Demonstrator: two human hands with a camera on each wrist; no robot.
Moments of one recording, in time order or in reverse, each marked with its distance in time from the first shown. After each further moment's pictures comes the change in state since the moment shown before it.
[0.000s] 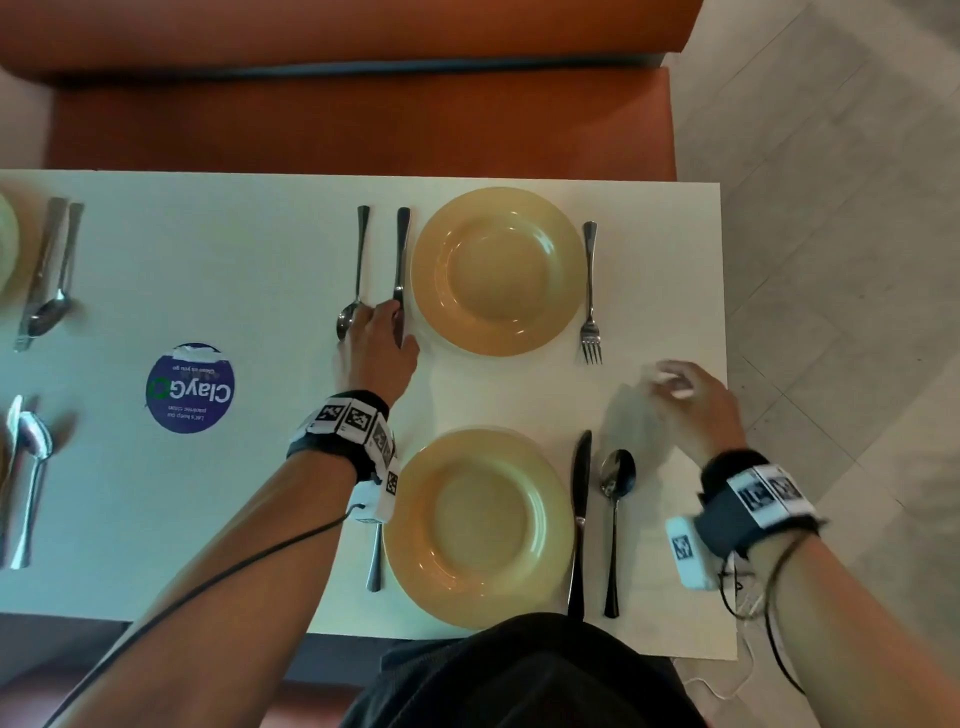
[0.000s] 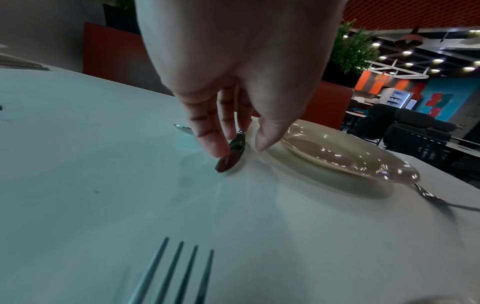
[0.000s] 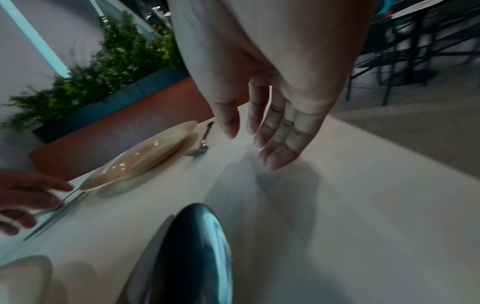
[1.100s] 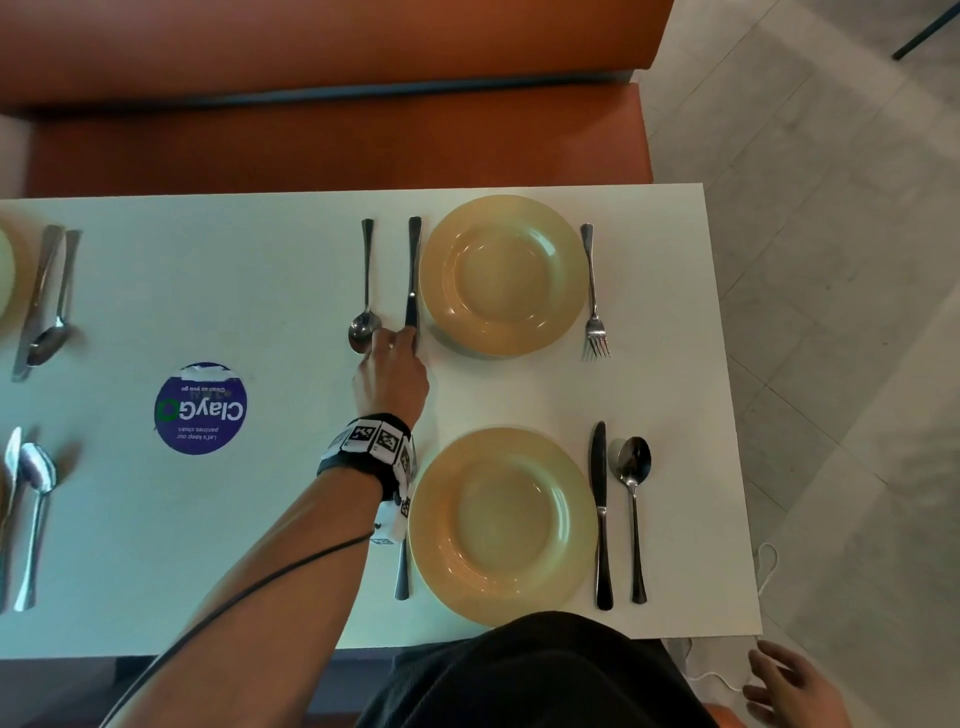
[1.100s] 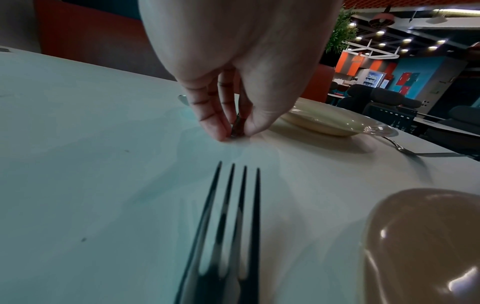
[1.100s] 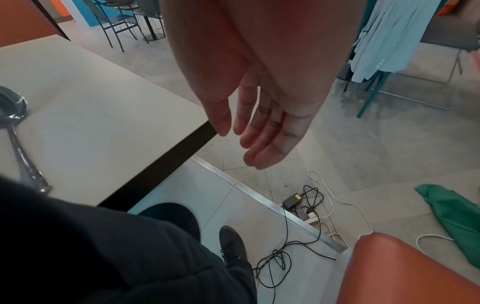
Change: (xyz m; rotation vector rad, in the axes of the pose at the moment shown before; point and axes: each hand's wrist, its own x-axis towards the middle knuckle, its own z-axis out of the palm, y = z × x) left_hand -0.012 -0.023 0.012 0.116 -0.009 0.090; right_hand -0.225 0.226 0.001 0.227 0.254 0.752
